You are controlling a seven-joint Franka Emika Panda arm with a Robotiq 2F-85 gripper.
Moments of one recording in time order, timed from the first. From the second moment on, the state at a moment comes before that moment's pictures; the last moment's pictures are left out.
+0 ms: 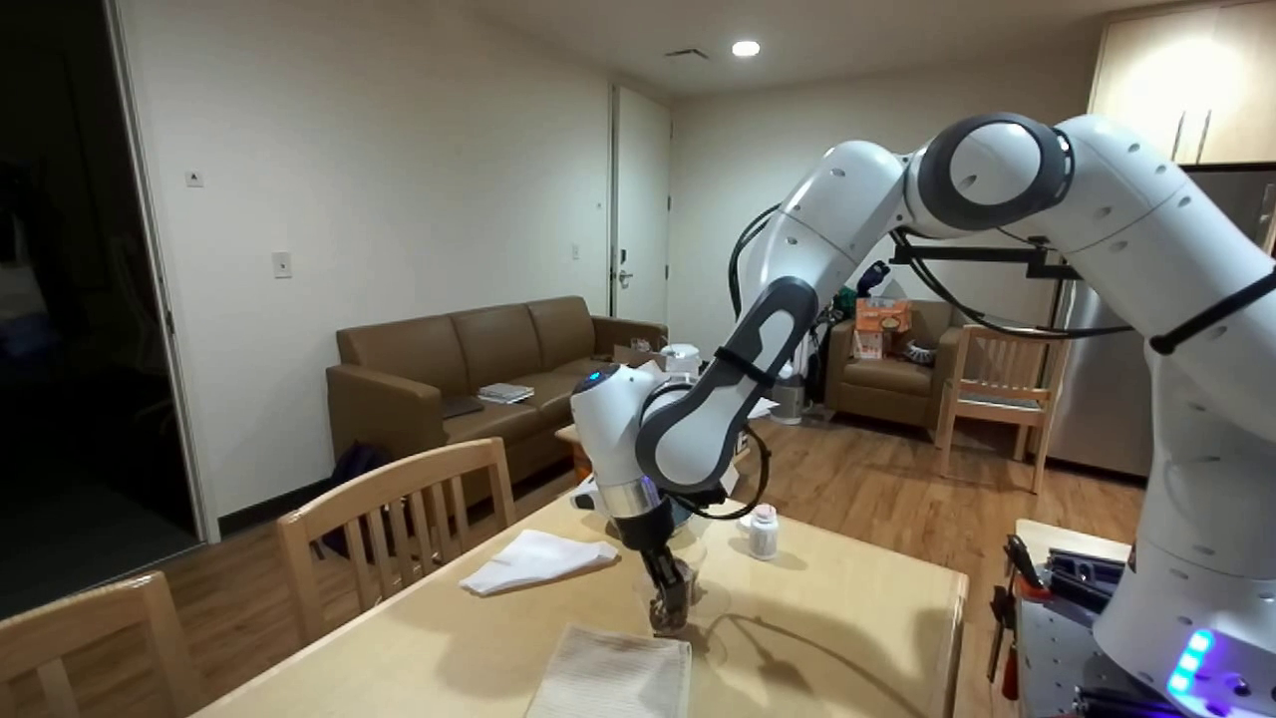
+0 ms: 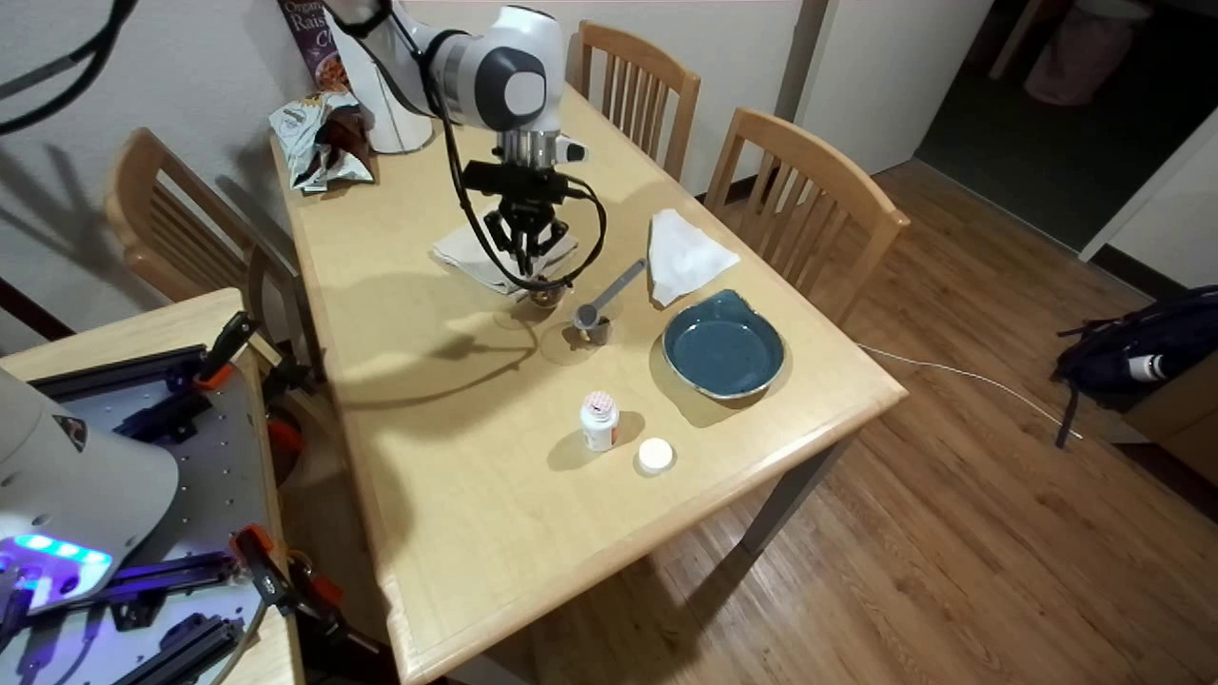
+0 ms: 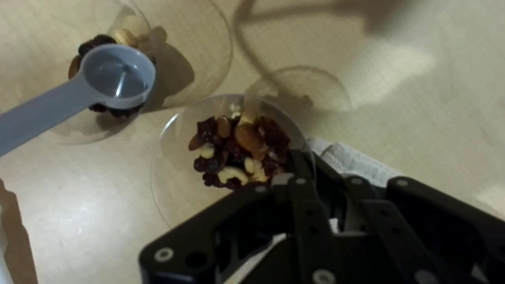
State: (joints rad) arm 0.21 0.76 0.14 -1.80 -0.26 2.25 -0.35
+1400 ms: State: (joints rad) arm 0.21 0.89 0.18 -1.63 -0.27 2.23 -0.51
